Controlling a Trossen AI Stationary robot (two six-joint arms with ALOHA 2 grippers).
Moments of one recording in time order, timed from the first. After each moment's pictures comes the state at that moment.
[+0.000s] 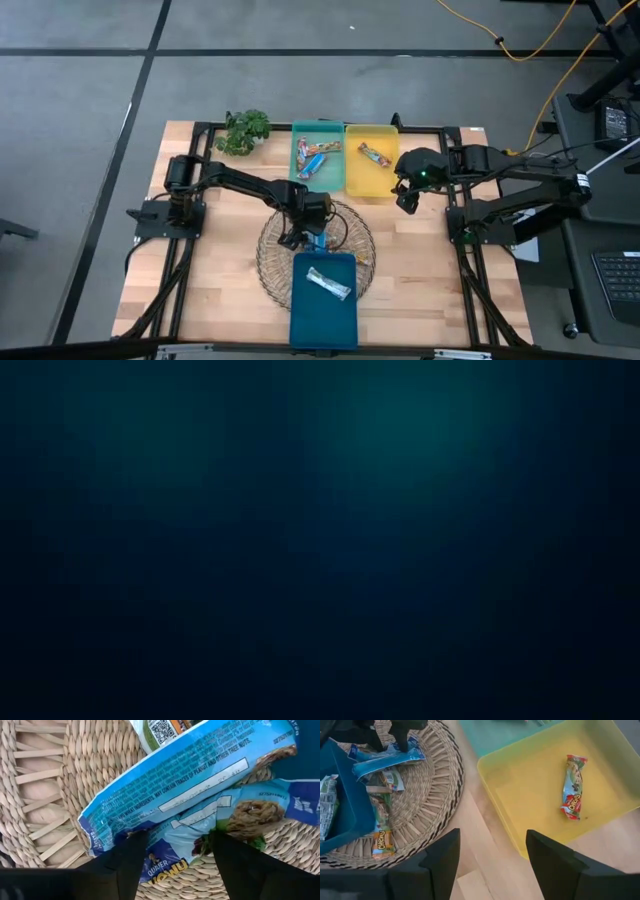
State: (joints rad) left arm 0.01 1.93 1.25 -0.60 0.16 0.46; right arm -0.09 1.10 1.12 -1.03 0.17 0.33
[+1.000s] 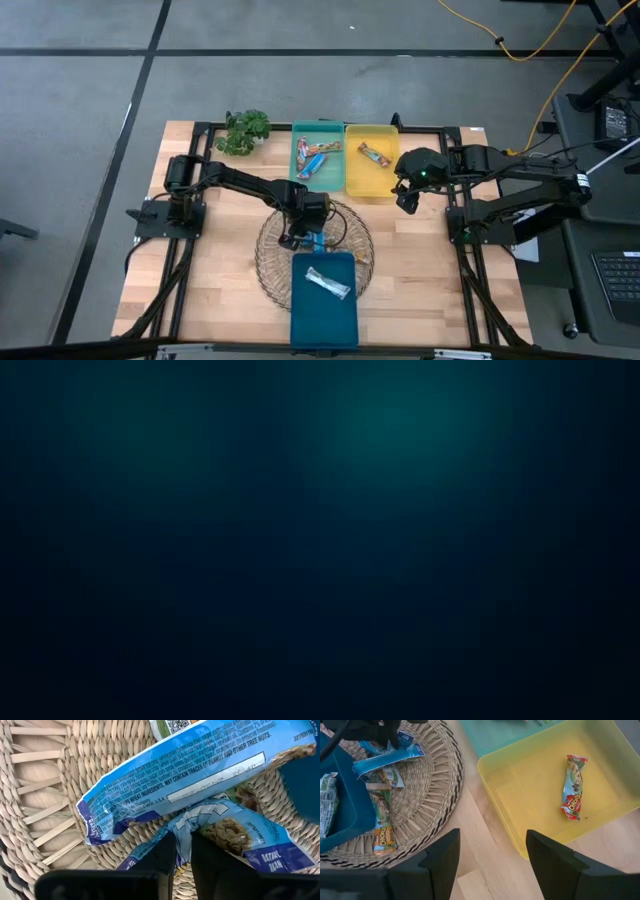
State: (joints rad) left arm 0.01 1.93 1.25 -0.65 0.15 0.35; right arm -0.09 1.10 1.12 -1.03 0.17 0.33
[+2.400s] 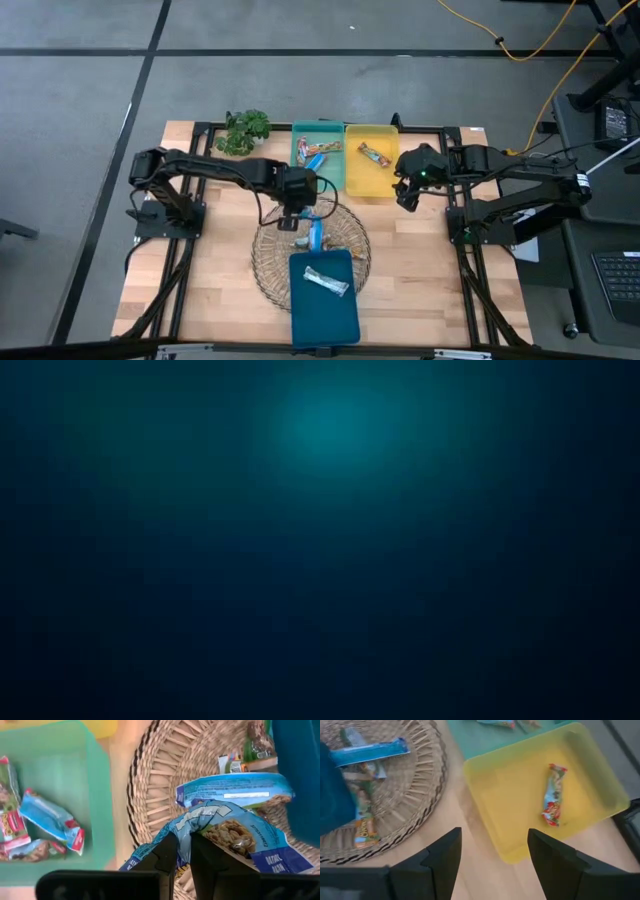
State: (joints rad) left arm 0.05 1.65 1.31 -0.81 -0.06 0.13; right arm -0.09 1.10 1.12 -1.03 0.26 0.25
